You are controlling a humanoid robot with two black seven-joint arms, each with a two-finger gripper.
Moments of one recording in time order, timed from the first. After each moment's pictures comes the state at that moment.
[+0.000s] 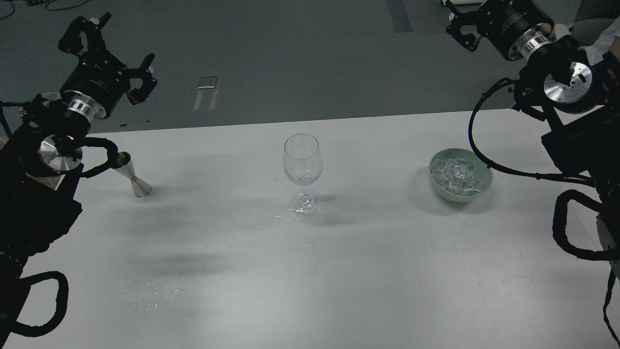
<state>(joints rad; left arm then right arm) -0.81 0.38 -1.19 -0.63 0.29 -0.44 -0.06 1.02 -0.17 1.39 0.46 -0.34 0.42 -0.12</state>
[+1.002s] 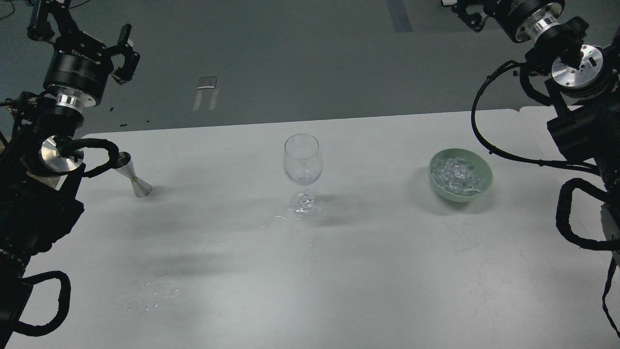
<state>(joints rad) -0.79 0.37 -1.20 -0.62 0.28 -0.49 -0.30 1.07 -0.18 1.40 0.46 -0.34 0.42 -0.12</state>
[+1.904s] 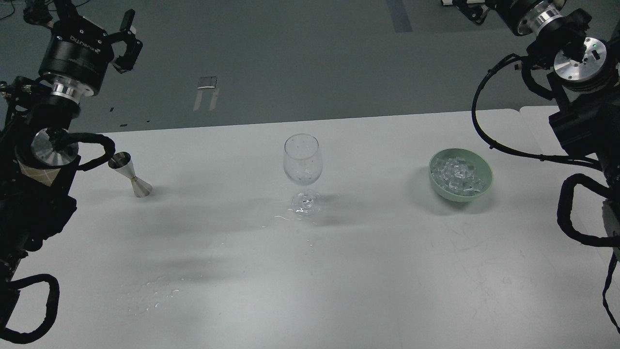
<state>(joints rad) -0.77 0.43 -1.19 -0.77 0.28 -0.45 -0.27 1.08 -0.18 1.40 0.47 -0.34 0.41 -0.13</state>
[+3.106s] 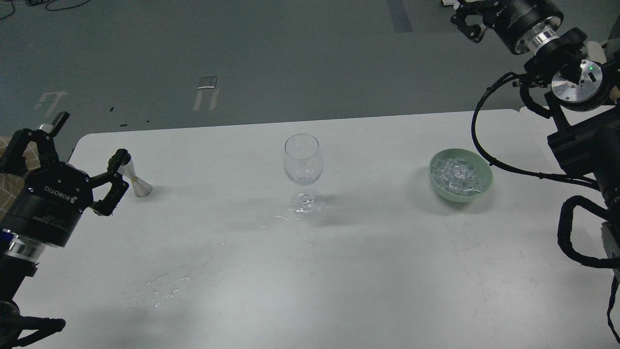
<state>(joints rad) 0.26 0.60 -1.47 -1.65 0.26 -0.38 -0.27 0.98 -0.19 1.41 0.57 -0.33 0.41 -0.13</state>
